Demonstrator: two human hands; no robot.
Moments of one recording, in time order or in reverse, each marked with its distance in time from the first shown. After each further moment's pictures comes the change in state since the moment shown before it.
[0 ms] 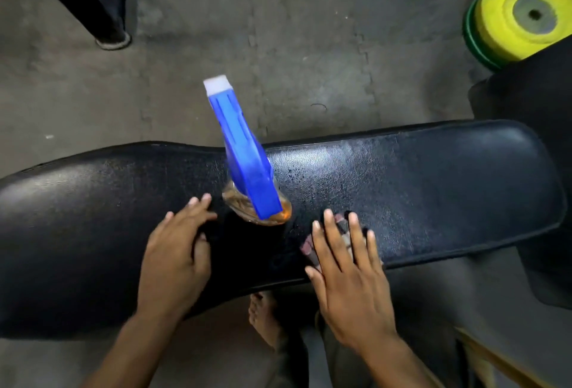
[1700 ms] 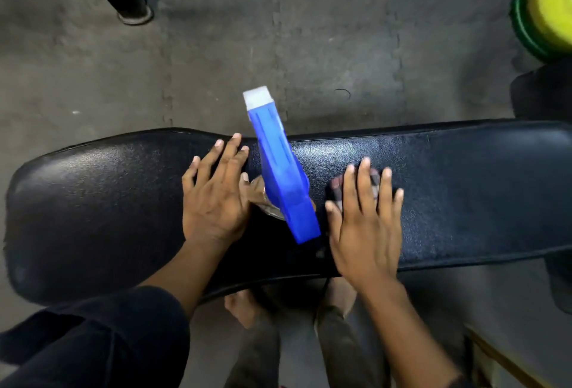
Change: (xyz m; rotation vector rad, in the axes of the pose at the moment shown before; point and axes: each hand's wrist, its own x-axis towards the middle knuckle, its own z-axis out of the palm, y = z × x) left_hand 0.076 0.050 -0.009 0.197 -0.191 -0.133; right_hand 0.080 -0.012 -0.025 0.063 0.036 0.220
